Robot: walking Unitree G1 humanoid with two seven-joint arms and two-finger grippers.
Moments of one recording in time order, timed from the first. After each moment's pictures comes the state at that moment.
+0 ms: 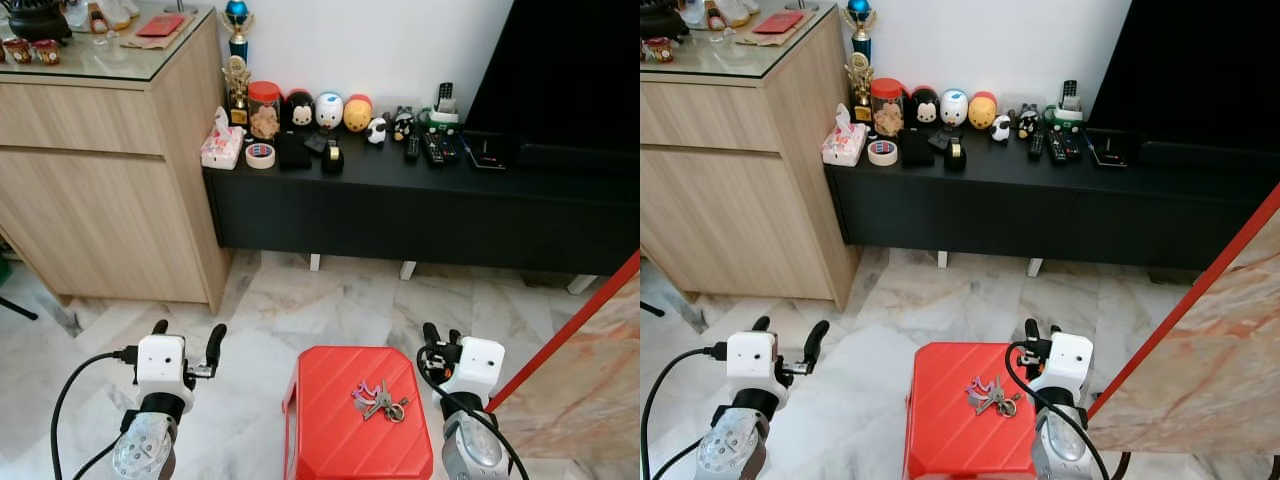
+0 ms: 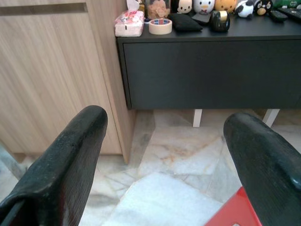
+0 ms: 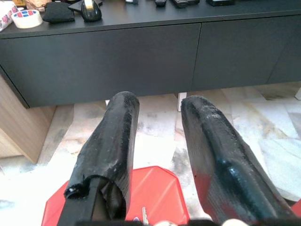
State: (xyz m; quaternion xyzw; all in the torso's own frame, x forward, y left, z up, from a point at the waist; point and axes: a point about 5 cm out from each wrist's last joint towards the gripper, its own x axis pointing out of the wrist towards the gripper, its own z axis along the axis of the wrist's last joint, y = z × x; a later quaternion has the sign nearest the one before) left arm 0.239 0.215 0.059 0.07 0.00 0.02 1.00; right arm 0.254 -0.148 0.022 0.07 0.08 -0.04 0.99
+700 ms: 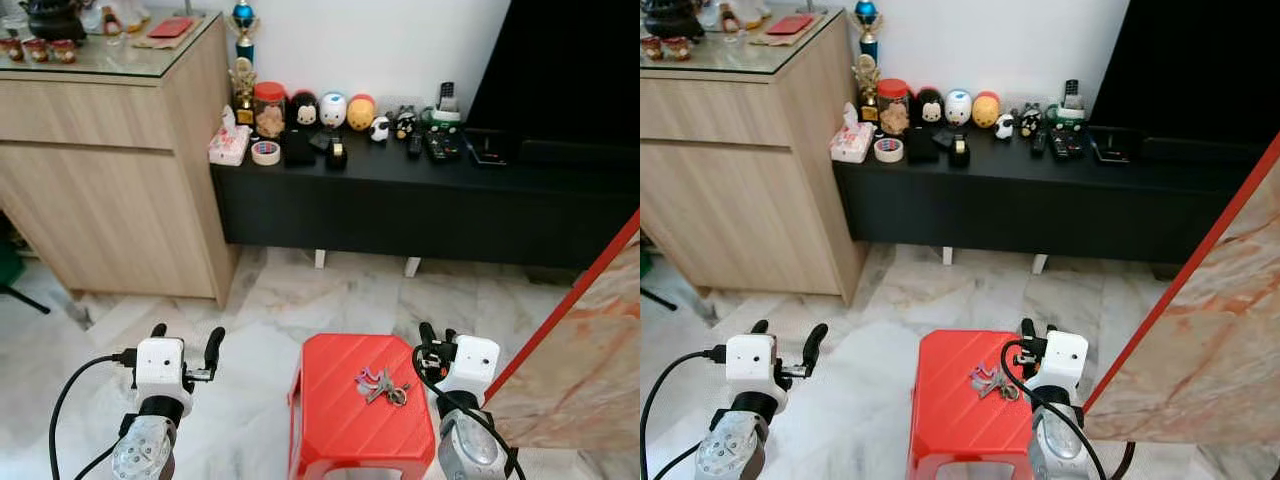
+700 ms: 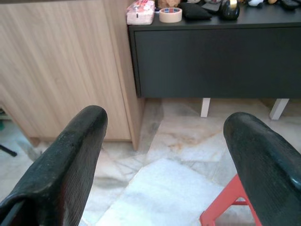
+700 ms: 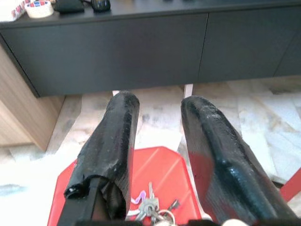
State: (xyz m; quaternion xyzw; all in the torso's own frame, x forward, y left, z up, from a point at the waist) left arm 0.238 0.216 0.056 0.06 0.02 0.03 1.00; right arm 0.255 -0.143 0.021 0.07 0.09 -0.04 0.99
